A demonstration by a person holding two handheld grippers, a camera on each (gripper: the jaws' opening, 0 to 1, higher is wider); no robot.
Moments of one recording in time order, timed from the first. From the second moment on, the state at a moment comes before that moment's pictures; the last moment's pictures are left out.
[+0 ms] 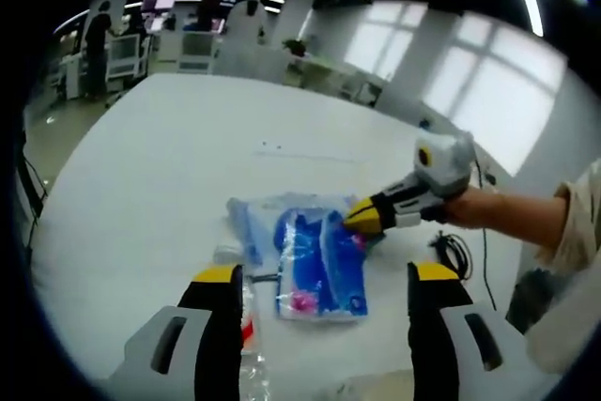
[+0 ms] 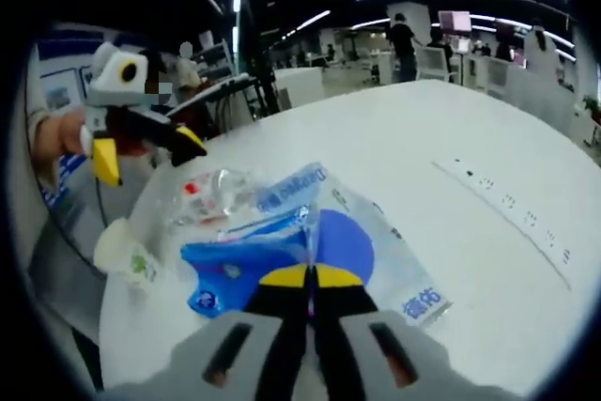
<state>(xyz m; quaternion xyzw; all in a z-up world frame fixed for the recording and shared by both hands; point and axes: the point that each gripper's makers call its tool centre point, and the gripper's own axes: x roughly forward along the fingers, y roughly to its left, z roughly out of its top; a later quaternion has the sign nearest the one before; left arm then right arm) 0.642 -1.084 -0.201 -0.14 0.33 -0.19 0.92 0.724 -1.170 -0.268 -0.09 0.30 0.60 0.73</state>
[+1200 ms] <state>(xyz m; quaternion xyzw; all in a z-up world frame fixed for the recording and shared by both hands) 0.650 -1.108 -0.192 -0.13 0.32 -0.19 0.92 0.733 -1.202 -0.167 0.06 0.21 0.51 0.83</state>
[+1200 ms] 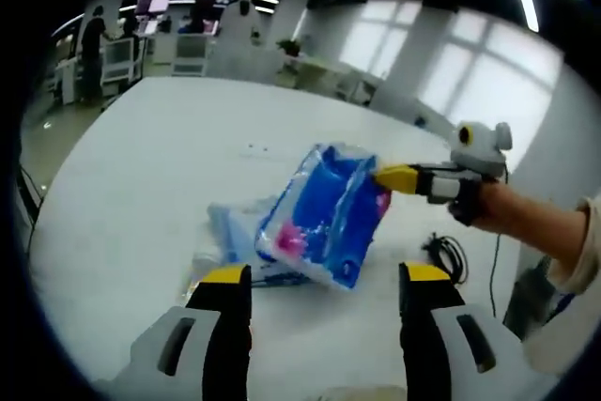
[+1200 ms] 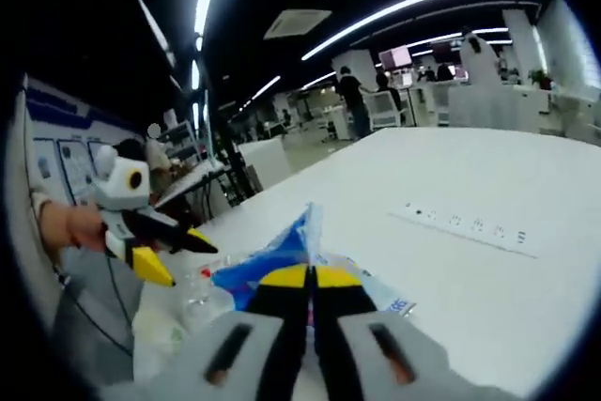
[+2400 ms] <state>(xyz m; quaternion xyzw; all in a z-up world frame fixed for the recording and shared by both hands) 0.663 -1.204 -0.124 -0.08 0.25 -0.26 0.93 0.689 -1.320 -0.092 0.14 0.14 0.38 0.90</state>
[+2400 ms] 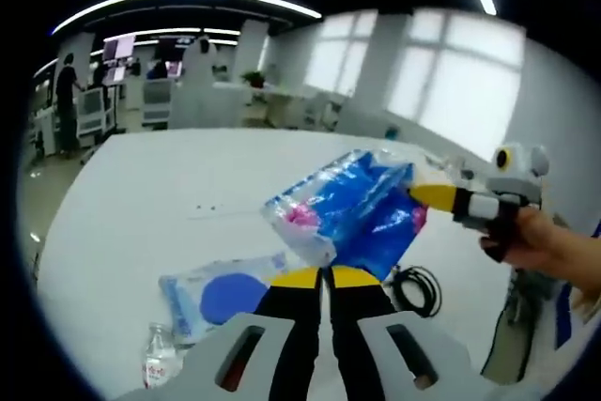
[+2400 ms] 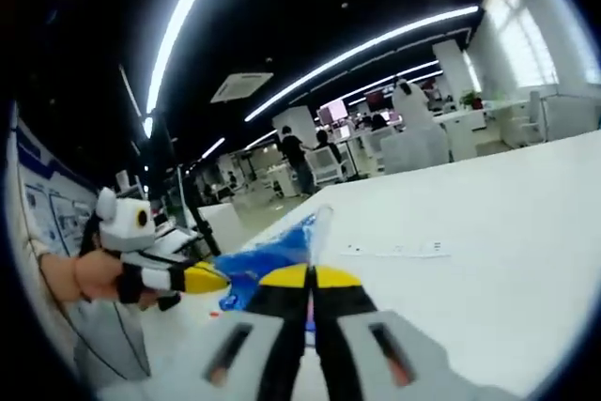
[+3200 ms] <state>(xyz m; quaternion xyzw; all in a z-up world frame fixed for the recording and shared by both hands) 0.674 -1.315 -0.112 -0.05 0.24 -0.33 0.91 0.674 -1.436 -0.092 0.13 0.14 0.29 0.94</state>
